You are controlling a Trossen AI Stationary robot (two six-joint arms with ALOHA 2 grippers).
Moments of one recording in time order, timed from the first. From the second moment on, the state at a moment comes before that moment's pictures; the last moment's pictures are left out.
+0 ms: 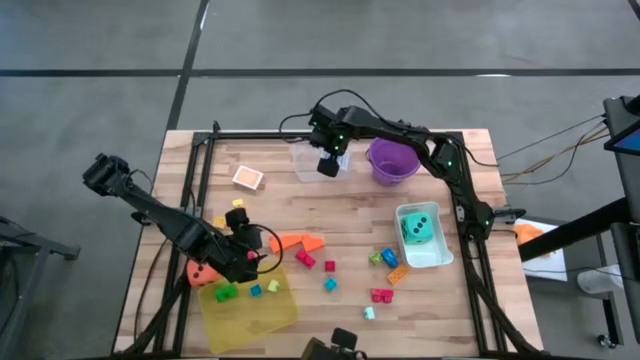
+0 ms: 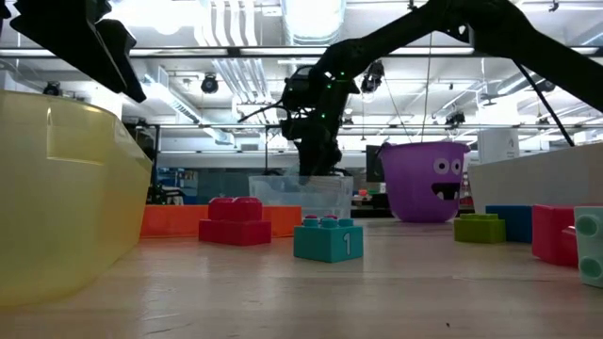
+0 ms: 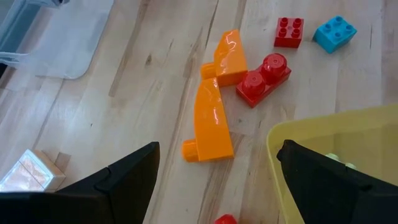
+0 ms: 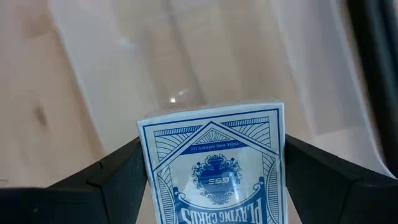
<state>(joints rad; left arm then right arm) -0.57 1.25 0.90 -0.83 -0.56 -0.63 -0.49 2.31 2.07 -1.04 -0.14 -0.16</state>
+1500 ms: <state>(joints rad) -0.57 1.25 0.90 -0.83 -0.53 -0.64 -0.38 2.31 2.04 -1.07 -0.10 0.03</state>
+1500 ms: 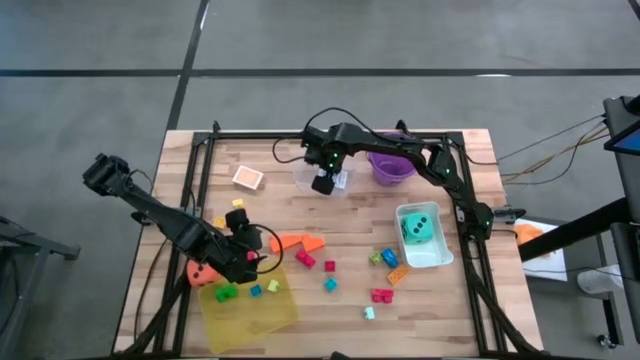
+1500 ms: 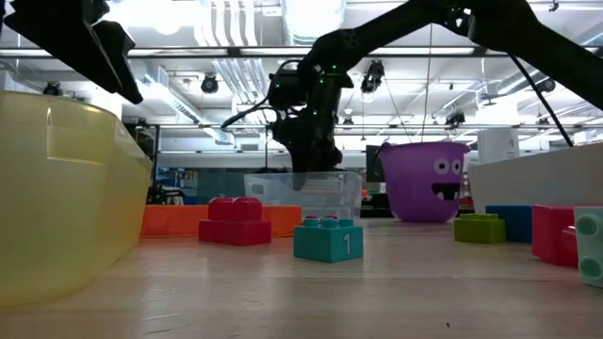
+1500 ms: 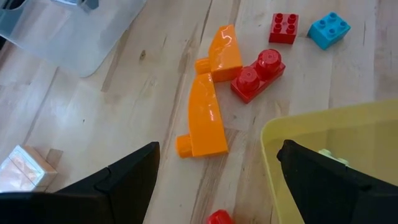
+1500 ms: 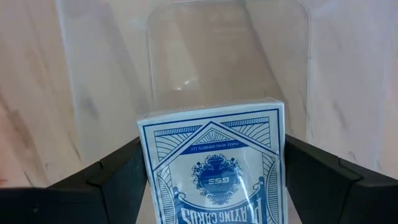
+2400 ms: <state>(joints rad) -0.57 1.25 0.90 -0.83 -0.53 -0.65 -0.36 2.31 1.90 -0.97 -0.11 -0.01</state>
